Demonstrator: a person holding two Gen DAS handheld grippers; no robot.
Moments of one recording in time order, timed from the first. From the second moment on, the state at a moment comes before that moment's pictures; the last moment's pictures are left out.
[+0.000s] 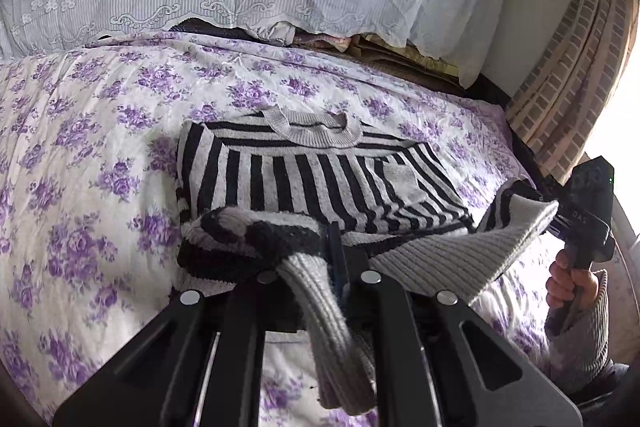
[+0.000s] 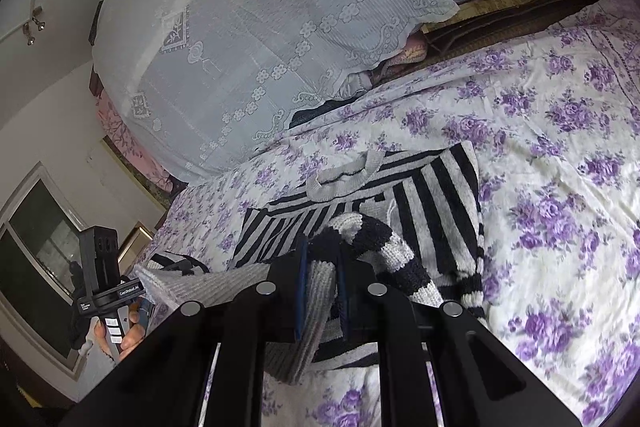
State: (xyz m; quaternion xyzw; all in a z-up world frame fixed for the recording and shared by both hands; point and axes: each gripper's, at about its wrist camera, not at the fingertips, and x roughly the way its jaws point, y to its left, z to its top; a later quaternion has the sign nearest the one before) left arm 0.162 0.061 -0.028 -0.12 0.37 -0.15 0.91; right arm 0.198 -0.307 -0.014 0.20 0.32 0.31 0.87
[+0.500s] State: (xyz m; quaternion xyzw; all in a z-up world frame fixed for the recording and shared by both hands) left arm 0.219 0.077 -0.032 -0.14 0.36 -0.12 0.91; right arm 0.257 -0.296 -0.012 0.21 0.31 0.28 0.89
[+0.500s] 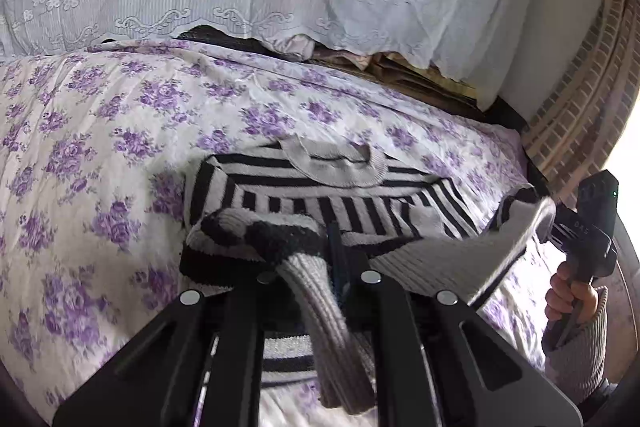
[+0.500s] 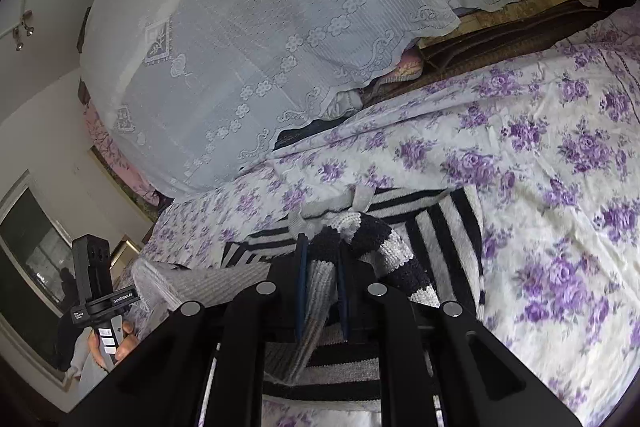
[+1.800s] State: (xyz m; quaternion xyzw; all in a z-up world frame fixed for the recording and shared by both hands) left arm 0.270 0.107 -0.056 -0.10 0.36 0.04 0.93; right arm 0.321 -0.336 -0.050 0.30 0.31 0.23 0.87
